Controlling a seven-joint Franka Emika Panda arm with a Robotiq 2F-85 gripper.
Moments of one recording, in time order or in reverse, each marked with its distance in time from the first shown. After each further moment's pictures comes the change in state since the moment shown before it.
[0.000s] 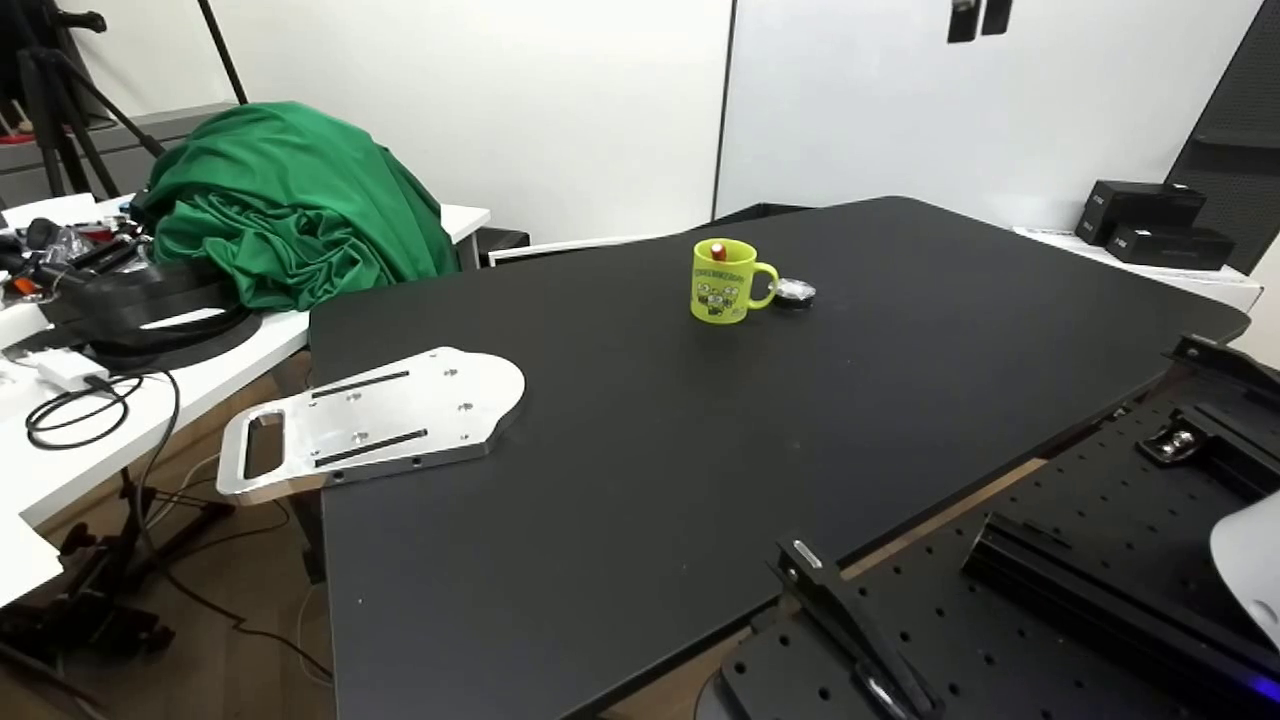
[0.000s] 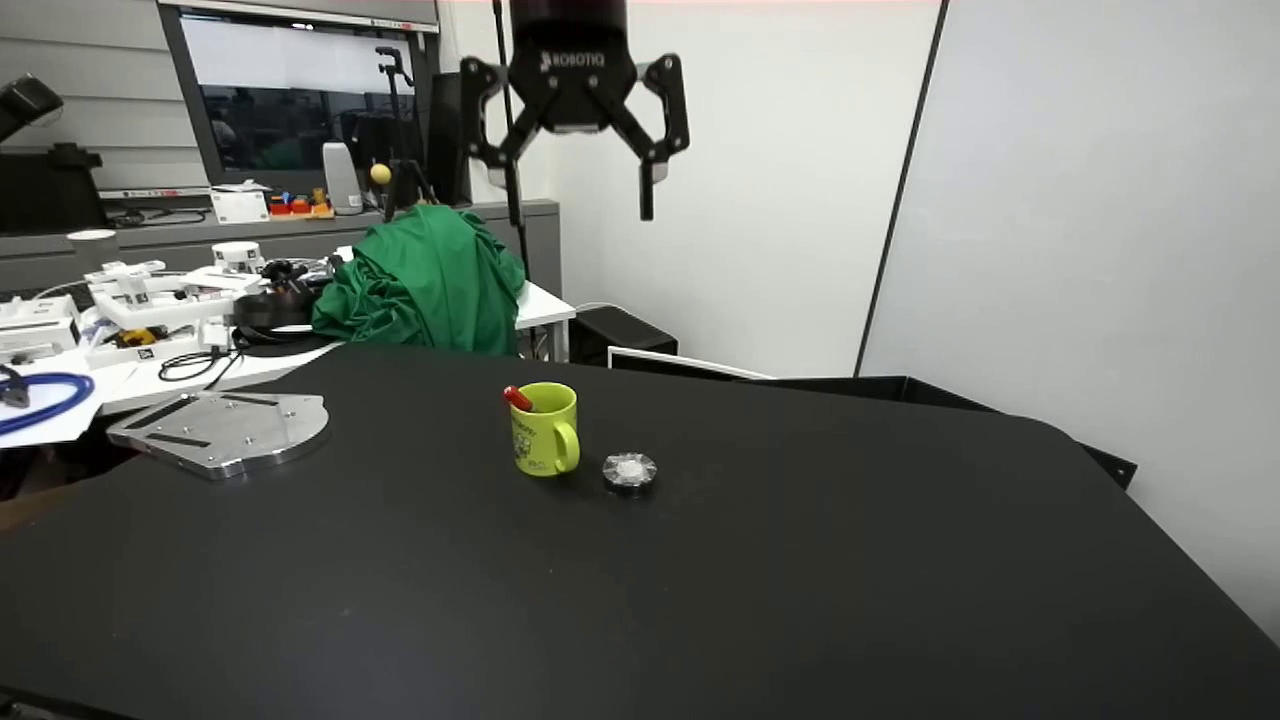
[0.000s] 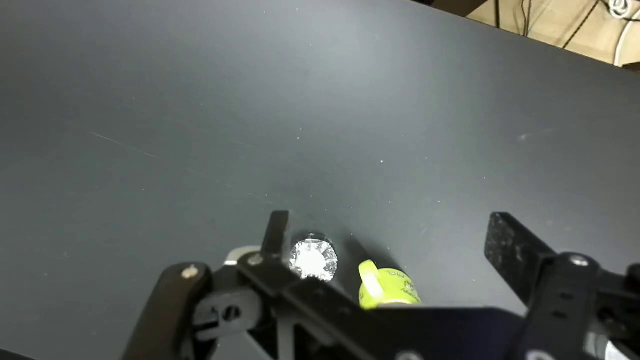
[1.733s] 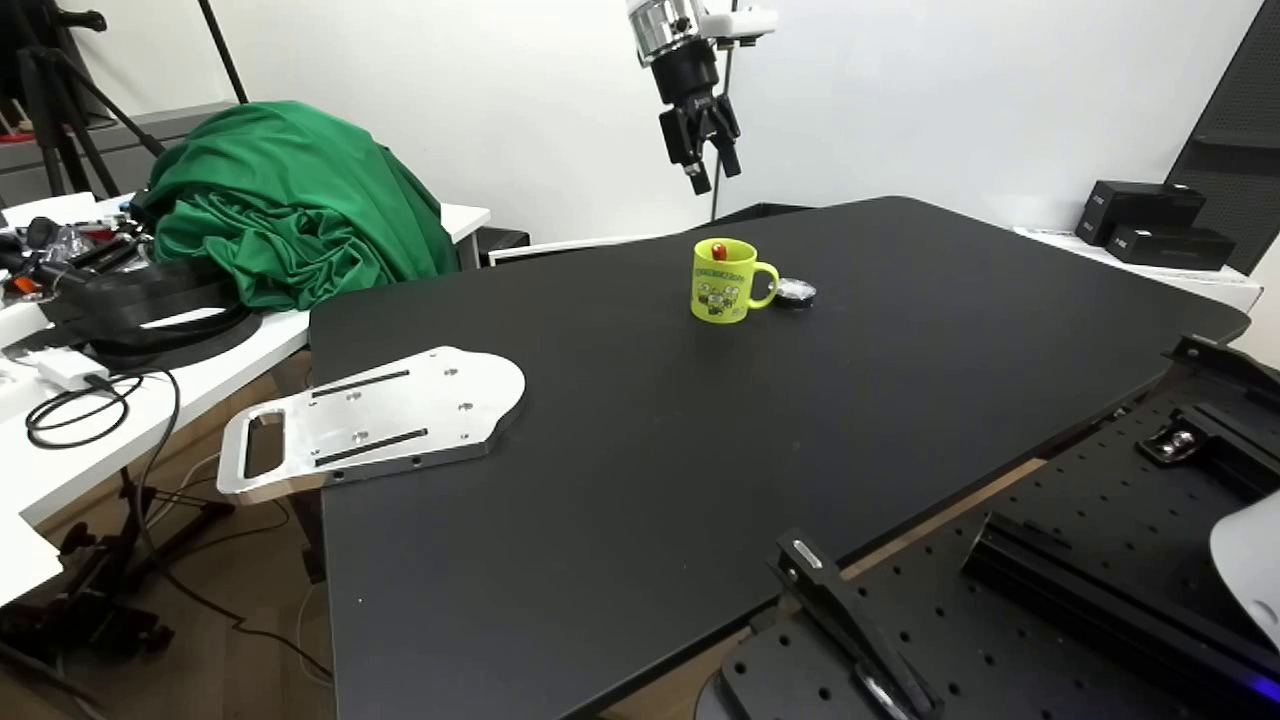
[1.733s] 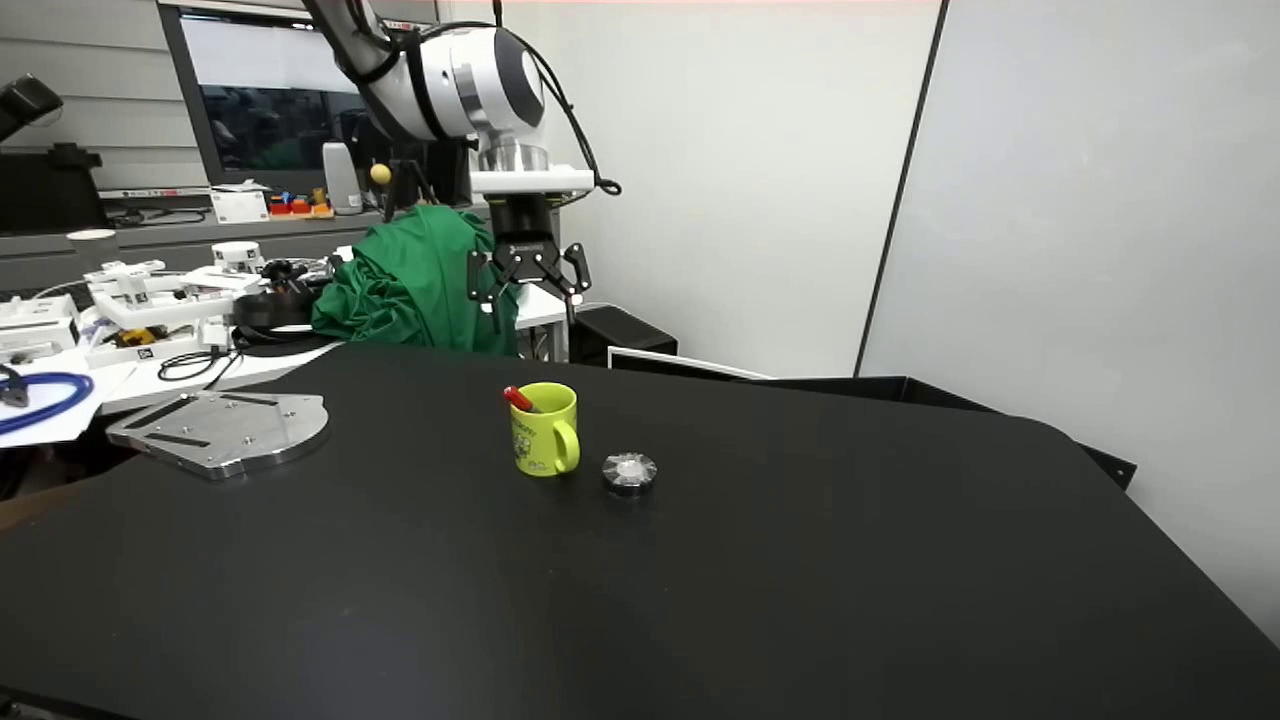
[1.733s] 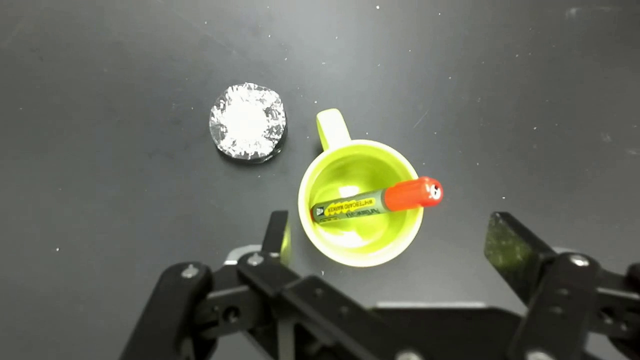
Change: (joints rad) arm 0.071 1.005 0.245 0.992 -0.016 -0.291 0.082
